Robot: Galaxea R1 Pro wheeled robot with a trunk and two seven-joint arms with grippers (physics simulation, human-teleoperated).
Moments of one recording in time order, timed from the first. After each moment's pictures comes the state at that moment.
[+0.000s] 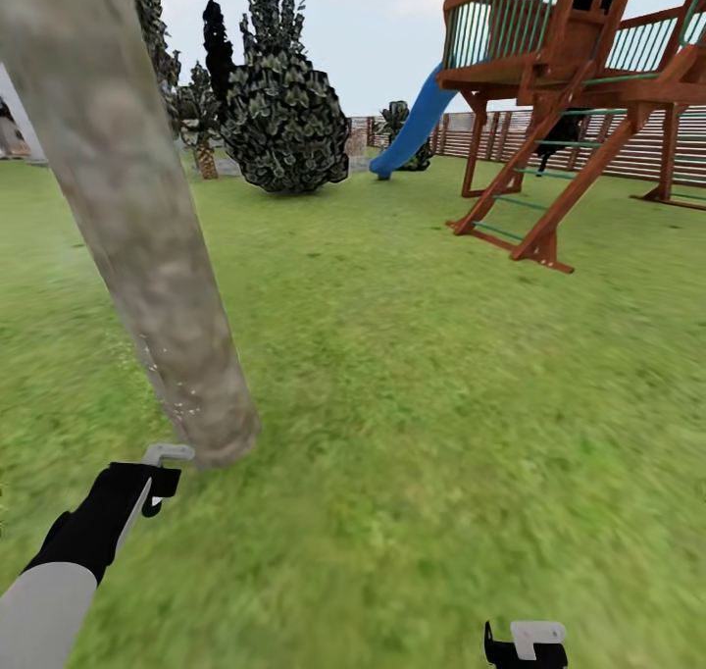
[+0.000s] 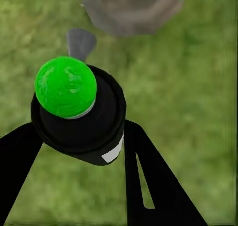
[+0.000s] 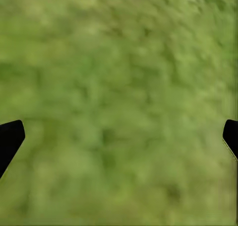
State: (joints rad) left arm -0.65 0.22 0.12 -0.82 -0.21 0.67 -0.10; right arm -0.36 -0.02 -0.04 -0.15 0.21 -0.50 -0.33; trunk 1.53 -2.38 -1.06
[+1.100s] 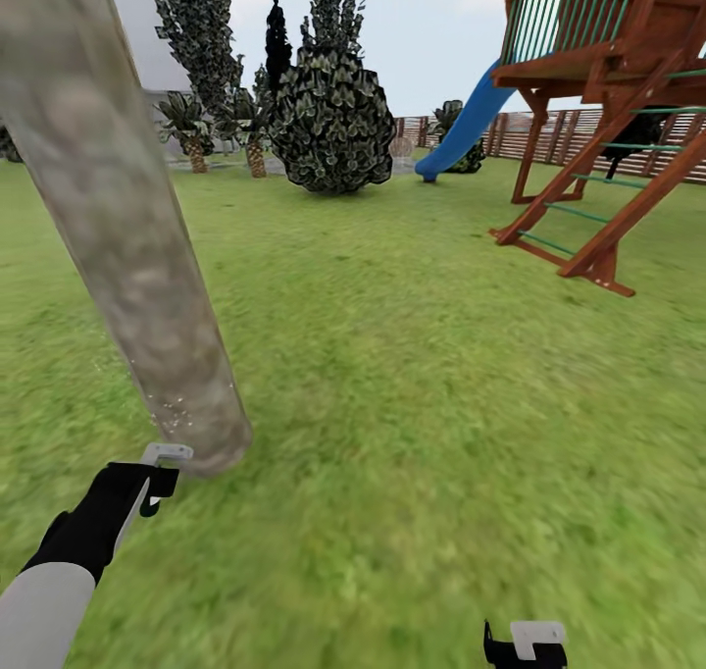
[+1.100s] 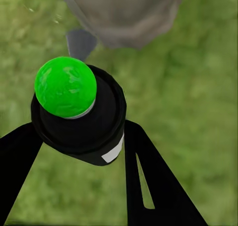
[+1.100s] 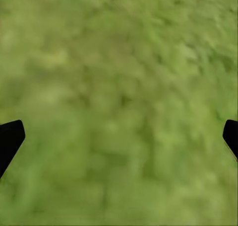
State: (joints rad) left arm -0.65 0.22 0.12 -0.82 -0.21 0.67 -0.09; right arm -0.36 -0.02 -0.04 -0.15 0.21 -0.50 -0.33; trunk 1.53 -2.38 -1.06
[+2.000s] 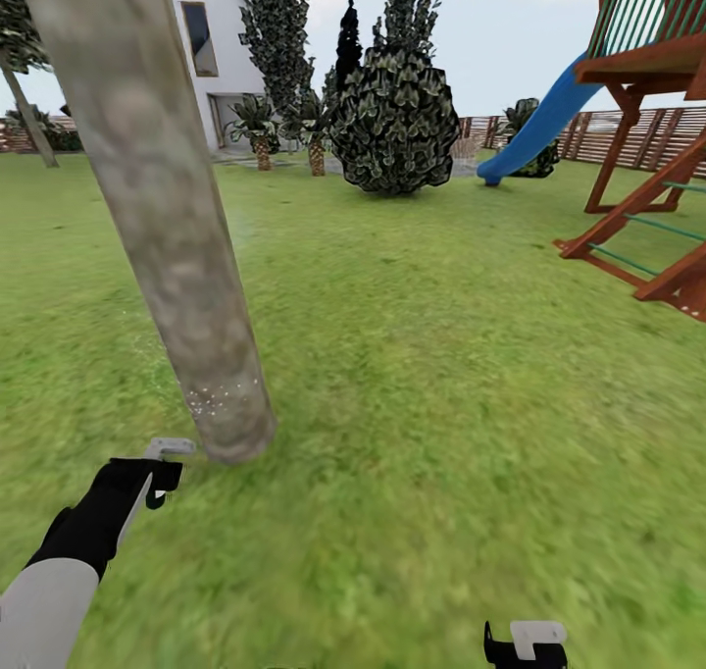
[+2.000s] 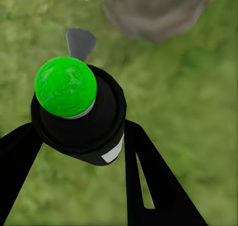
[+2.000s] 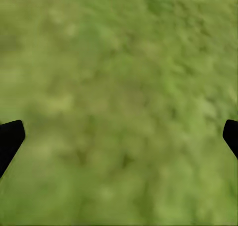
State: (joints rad) left arm -0.66 0.22 0.12 -0.83 -0.20 0.66 -0.09; right arm -0.36 -0.02 -0.04 -0.15 0.21 -0.50 -0.33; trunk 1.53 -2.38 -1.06
